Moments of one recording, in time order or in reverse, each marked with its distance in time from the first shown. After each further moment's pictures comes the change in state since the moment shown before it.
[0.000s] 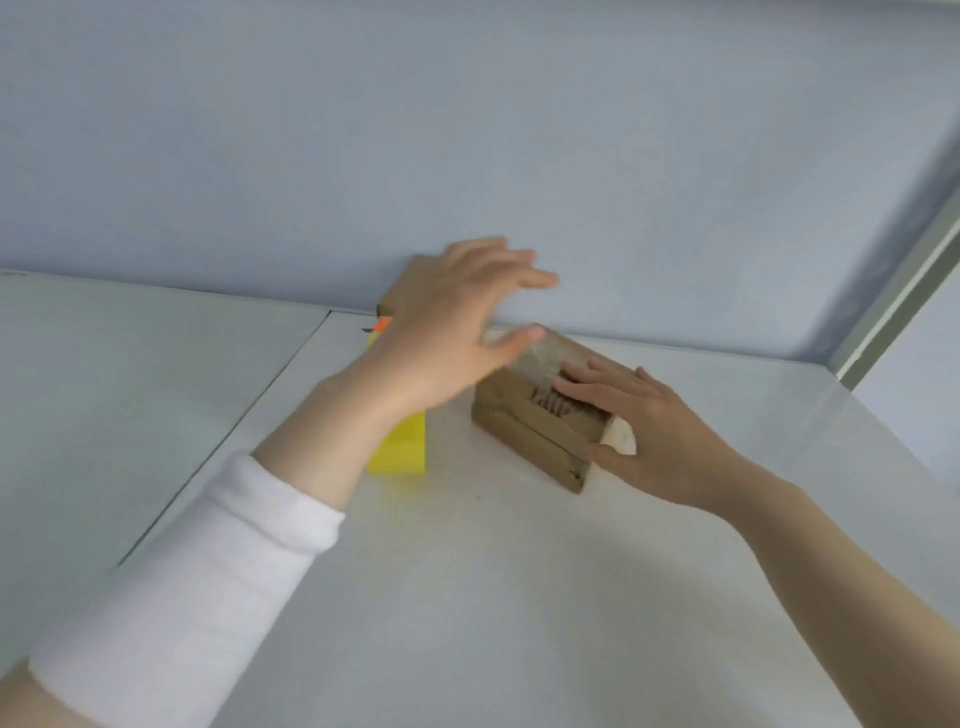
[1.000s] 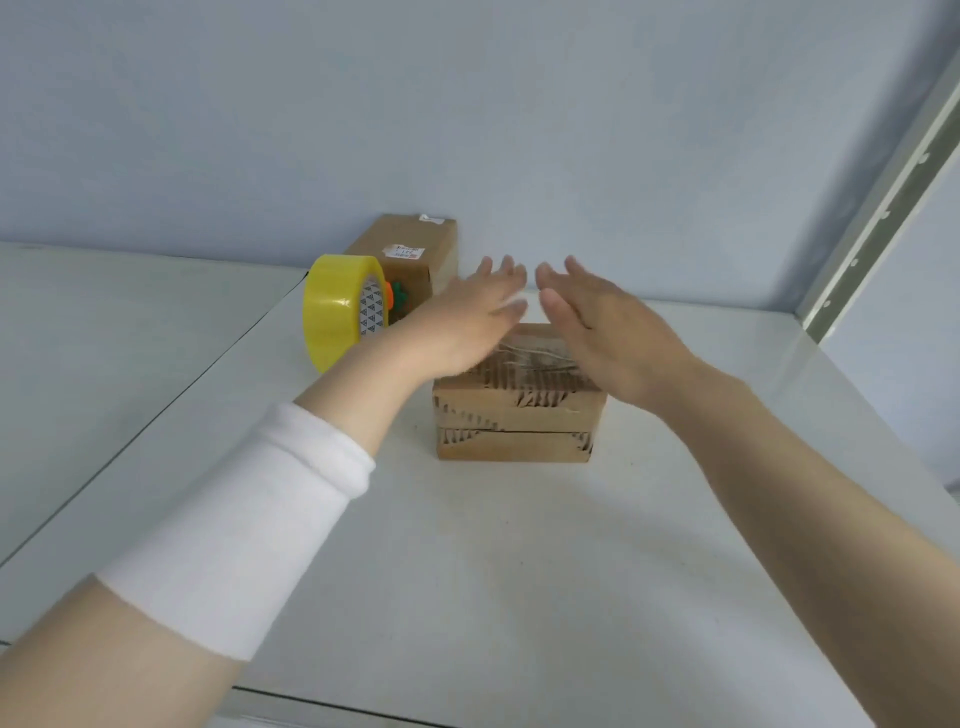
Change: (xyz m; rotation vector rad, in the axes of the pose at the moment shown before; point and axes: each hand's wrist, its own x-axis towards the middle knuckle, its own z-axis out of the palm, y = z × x) left_hand 0.003 0.060 0.060 -0.067 -0.490 -0.418; right_hand -0.014 0.004 -0.032 0.049 0.108 0.096
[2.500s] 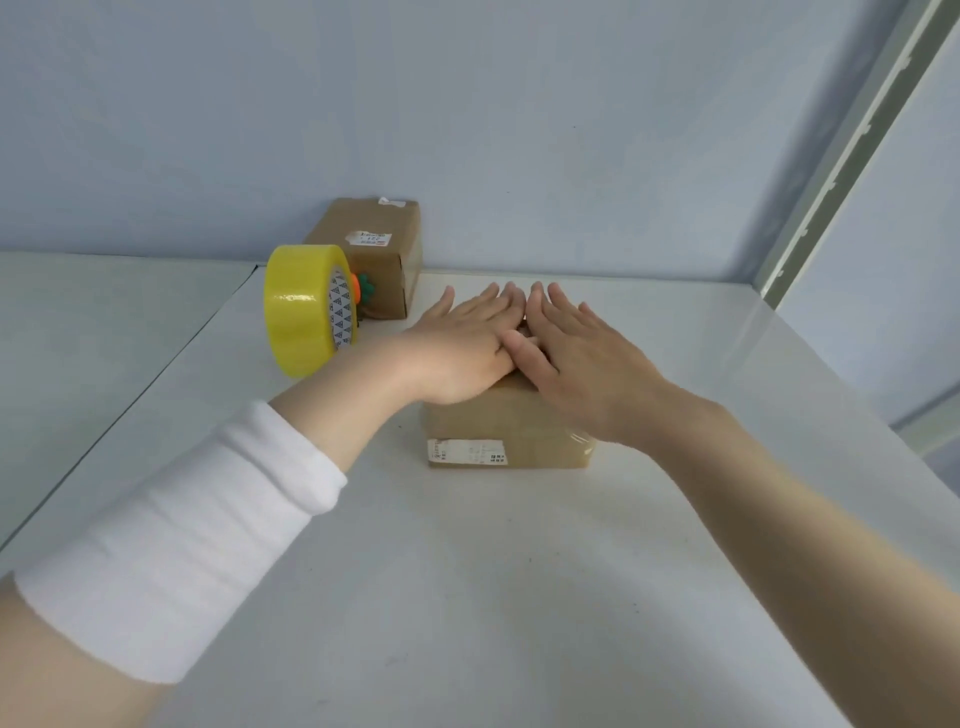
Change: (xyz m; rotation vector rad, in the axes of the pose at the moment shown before) left_hand 0.000 -0.001 0.010 0.377 -0.254 0.075; right_hand -0.019 -0.014 0.022 -0.150 -0.213 0.146
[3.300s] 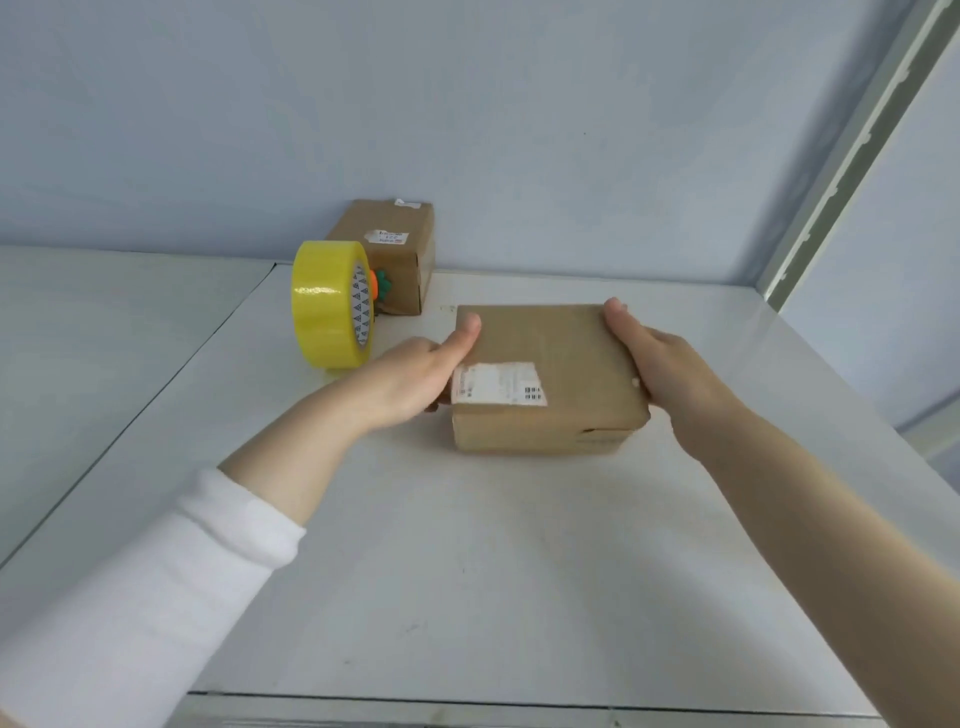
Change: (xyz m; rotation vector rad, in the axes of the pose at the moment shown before) left_hand -0.046 -0.026 0.026 -0.684 0.080 -0.281; right_hand -0.023 0.031 0.005 0.992 0.170 0.405
